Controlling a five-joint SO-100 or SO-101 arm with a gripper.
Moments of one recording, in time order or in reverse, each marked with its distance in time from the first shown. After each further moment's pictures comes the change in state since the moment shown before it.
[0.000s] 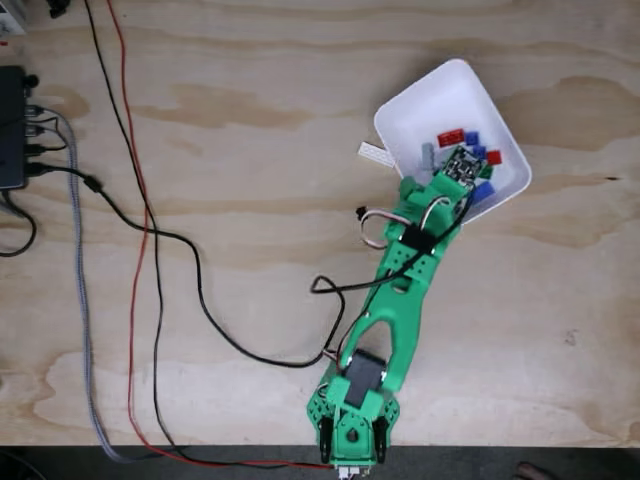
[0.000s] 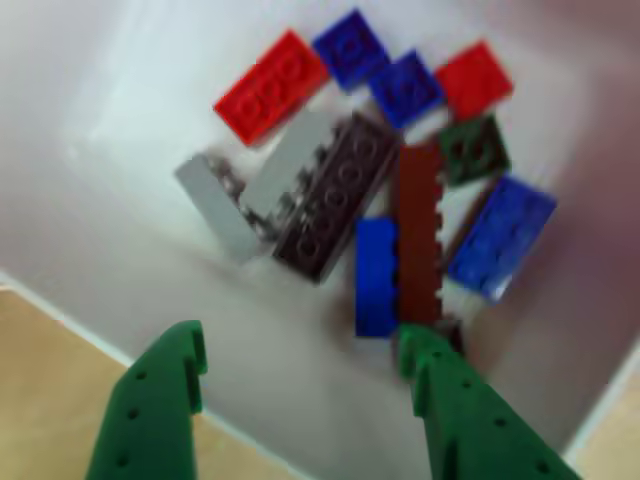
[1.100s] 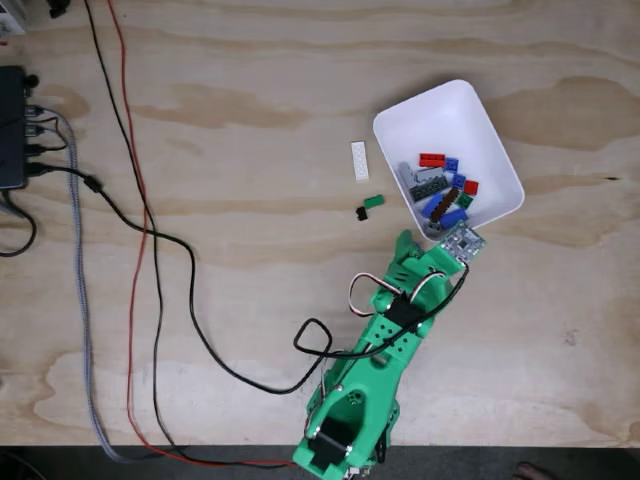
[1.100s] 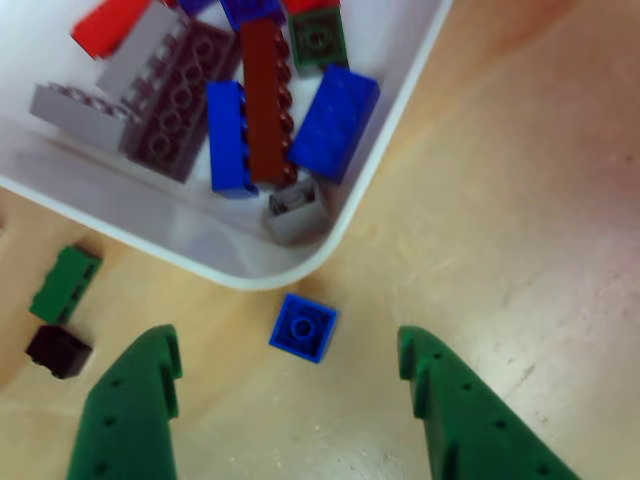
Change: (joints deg) arm 6.9 25.1 20.6 12.3 1.7
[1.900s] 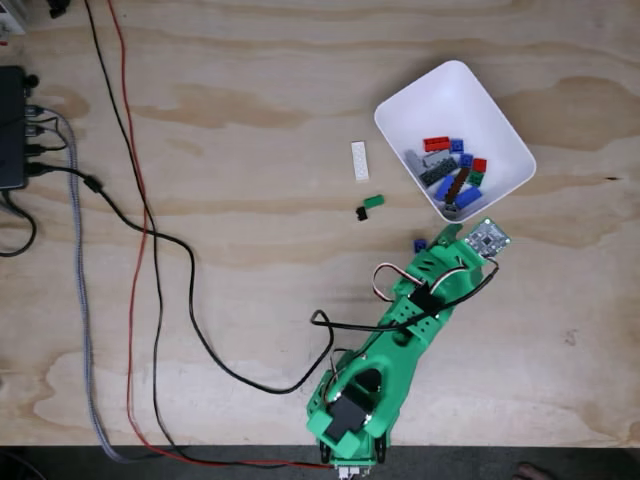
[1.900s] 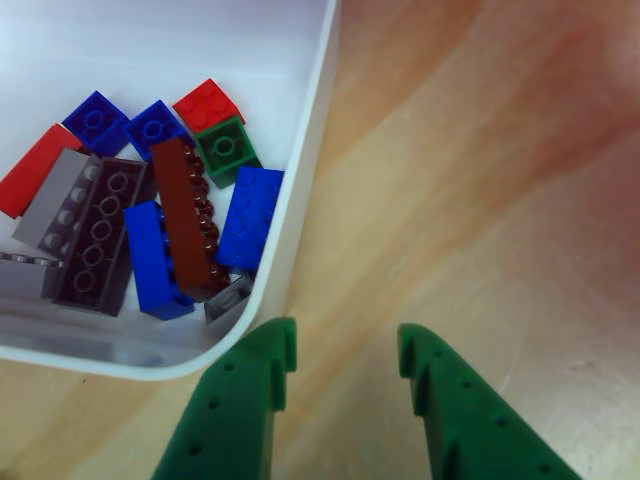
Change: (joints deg) arm 6.4 -19.2 -1.8 -33.2 -2.5
